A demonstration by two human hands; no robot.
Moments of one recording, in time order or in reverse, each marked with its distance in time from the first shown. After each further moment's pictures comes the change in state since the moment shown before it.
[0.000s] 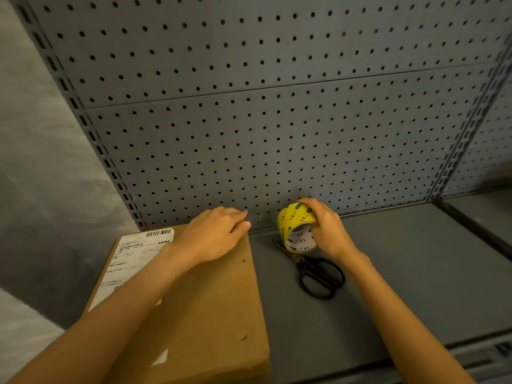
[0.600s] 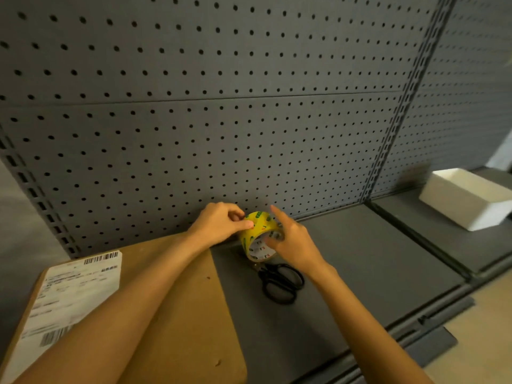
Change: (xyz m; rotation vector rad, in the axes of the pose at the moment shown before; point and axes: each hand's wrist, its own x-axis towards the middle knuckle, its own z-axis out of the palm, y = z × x) left_hand 0.095 0.027 0.036 -0.545 0.105 0.077; right_hand -0.030 -0.034 -0.020 -0.057 -0.007 0.173
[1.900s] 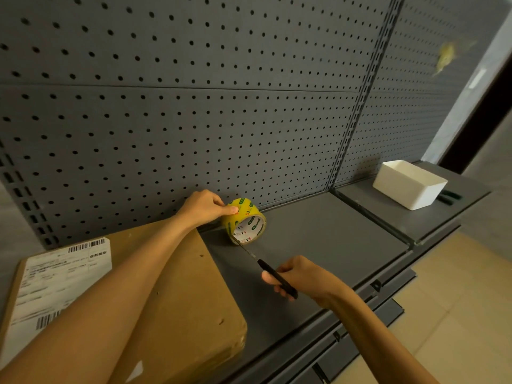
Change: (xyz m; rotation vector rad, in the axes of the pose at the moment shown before) left_hand 0.005 -0.005 0.000 -0.049 -0.118 -0.003; right_hand -0.109 -0.022 -0.019 0.322 -0.376 0.528
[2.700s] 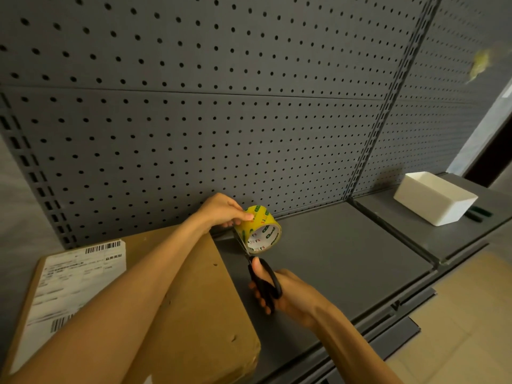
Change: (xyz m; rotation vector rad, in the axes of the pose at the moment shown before) left_hand 0.002 0.013 -0.006 -0.275 -0.114 -0.099; right_hand 0.023 -0.017 0.041 0.414 -0.134 -0.059
